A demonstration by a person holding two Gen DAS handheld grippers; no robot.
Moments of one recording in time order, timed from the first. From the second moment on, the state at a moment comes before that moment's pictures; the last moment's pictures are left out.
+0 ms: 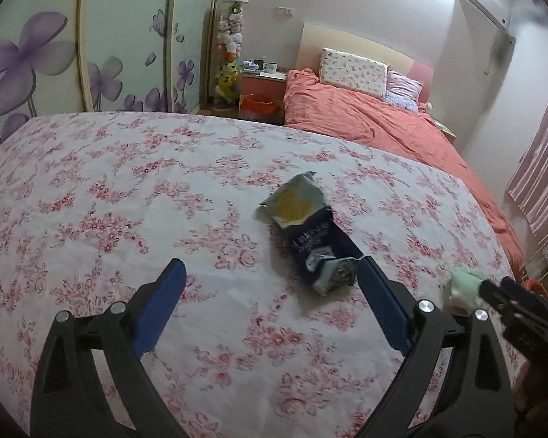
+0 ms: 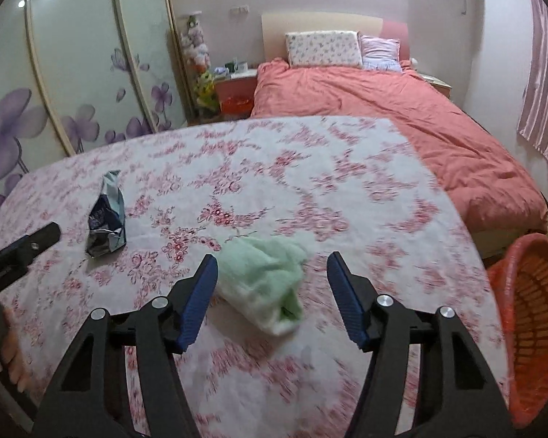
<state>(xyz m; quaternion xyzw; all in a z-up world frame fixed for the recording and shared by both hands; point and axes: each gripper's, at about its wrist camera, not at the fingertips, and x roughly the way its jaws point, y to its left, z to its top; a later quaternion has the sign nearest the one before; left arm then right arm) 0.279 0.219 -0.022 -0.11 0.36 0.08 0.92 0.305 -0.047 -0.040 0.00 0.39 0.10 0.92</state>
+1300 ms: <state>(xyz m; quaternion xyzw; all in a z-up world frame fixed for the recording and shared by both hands) 0.343 0.180 -0.048 -0.09 0.41 0.07 0.91 0.274 -0.107 -0.039 0.05 0.37 0.08 0.92</state>
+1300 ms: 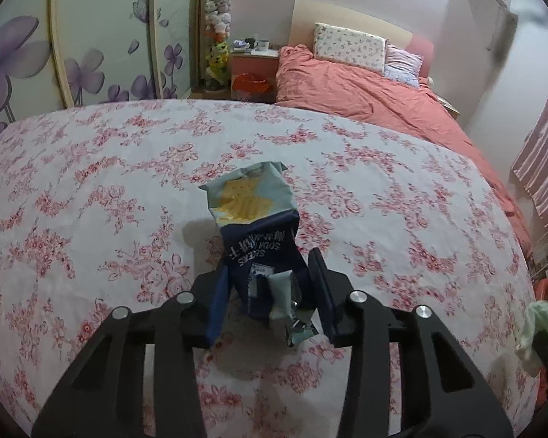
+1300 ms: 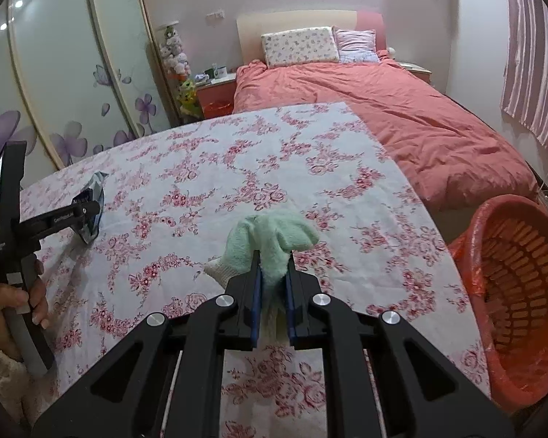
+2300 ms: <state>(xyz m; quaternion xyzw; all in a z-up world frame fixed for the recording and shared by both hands) 0.233 0.042 0.042 -0.06 0.32 -0.14 0.94 0.183 -0.189 0.017 0.09 0.23 0.00 0.97</state>
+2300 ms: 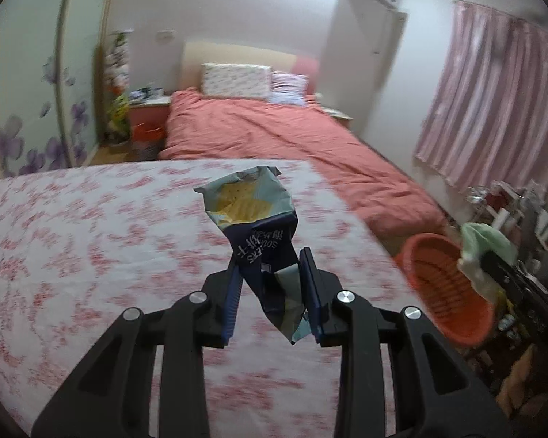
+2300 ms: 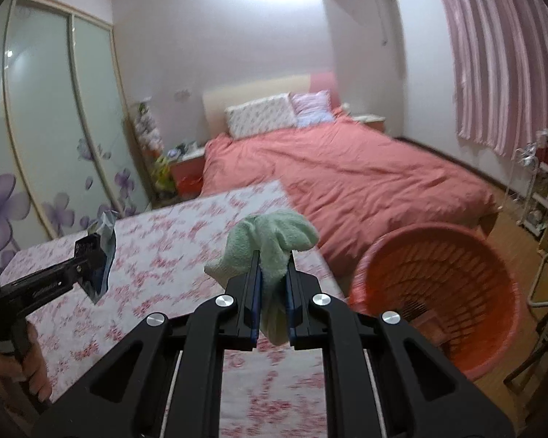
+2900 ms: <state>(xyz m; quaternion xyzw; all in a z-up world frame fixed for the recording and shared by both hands) 0.203 -0.105 0.054 -0.03 0.31 -0.29 0.91 0.159 -0.281 0.017 0.14 0.17 -0.12 0.97</state>
